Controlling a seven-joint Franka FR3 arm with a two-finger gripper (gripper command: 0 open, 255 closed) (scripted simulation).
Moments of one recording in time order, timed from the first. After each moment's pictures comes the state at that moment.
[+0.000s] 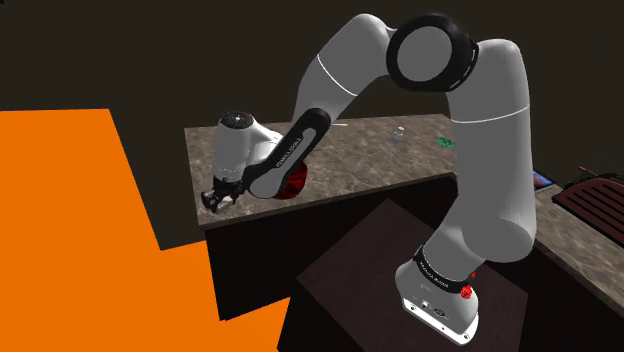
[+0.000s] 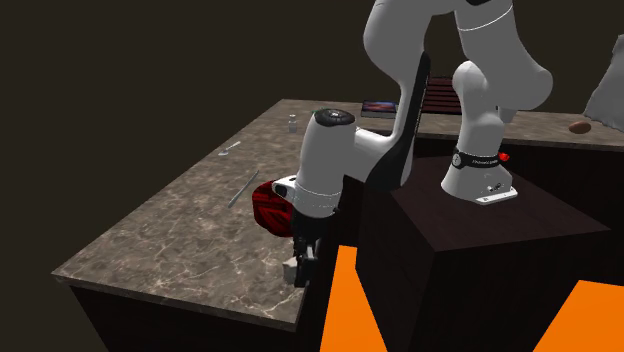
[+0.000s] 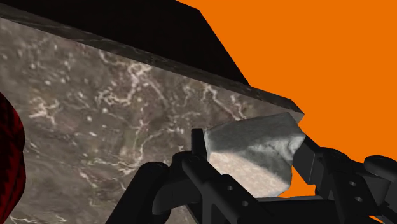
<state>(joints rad) 0.19 0.60 0.21 -2.05 -0.50 2.81 0.84</state>
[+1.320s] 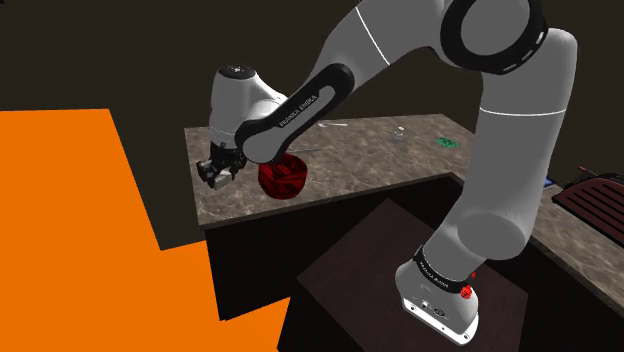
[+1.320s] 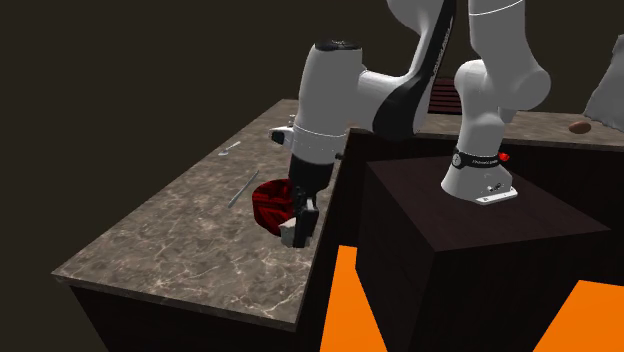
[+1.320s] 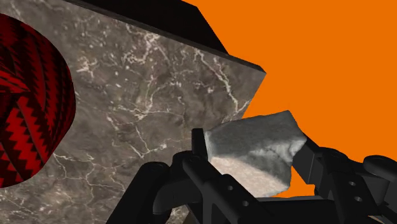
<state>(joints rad) 0.09 0.38 0.34 -2.09 -0.36 2.63 0.72</state>
